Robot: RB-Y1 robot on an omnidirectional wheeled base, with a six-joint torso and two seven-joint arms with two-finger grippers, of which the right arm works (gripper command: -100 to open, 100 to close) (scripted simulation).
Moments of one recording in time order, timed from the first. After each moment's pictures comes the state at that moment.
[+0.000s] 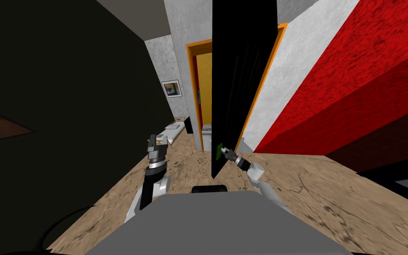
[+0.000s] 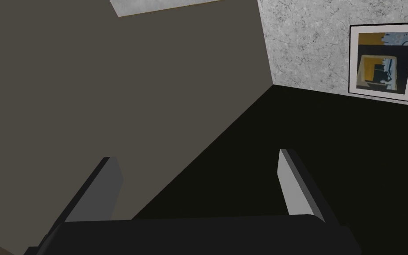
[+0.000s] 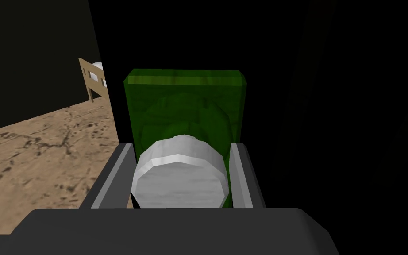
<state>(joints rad) 0.04 -0.26 -0.14 -1.25 -2.09 0.95 0.41</state>
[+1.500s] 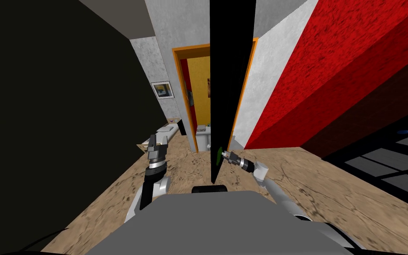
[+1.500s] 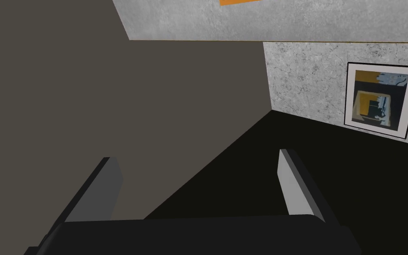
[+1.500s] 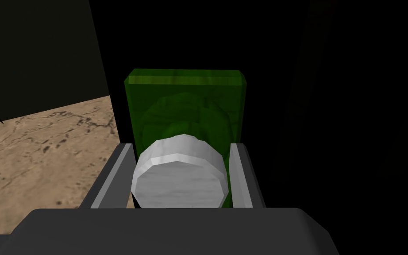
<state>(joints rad) -0.01 -0.40 -0.08 -1.11 -2.16 1.22 0.42</state>
